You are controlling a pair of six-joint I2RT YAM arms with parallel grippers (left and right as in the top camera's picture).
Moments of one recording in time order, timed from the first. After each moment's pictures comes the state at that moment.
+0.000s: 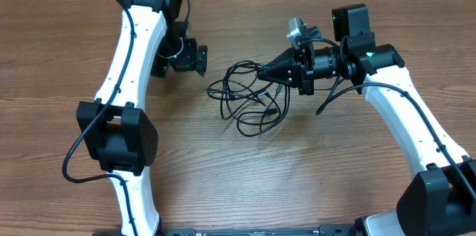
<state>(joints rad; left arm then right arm) -0.16 2.14 2.11 -1.60 0.11 -0.14 0.21 1.65 1.34 -0.60 -1.38 -0.58</state>
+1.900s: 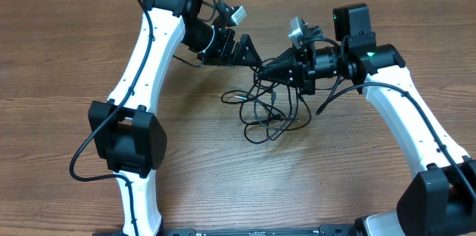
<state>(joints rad) -0.25 2.14 2.11 -1.42 0.86 0.13 0.21 1.65 1.34 -0.59 -1.40 -0.58</state>
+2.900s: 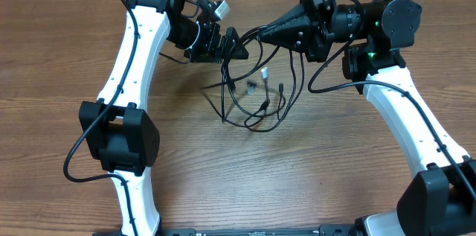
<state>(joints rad) -0.18 2.14 2.11 -1.43 0.82 0.10 0.20 1.64 1.34 0.93 -1.46 0.79</state>
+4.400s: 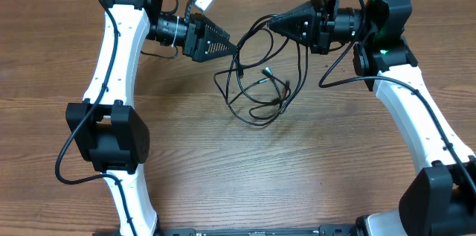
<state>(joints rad) -0.08 2.14 2.11 -1.51 1.25 0.75 0.13 1.64 1.34 0.34 -1.37 0.46</state>
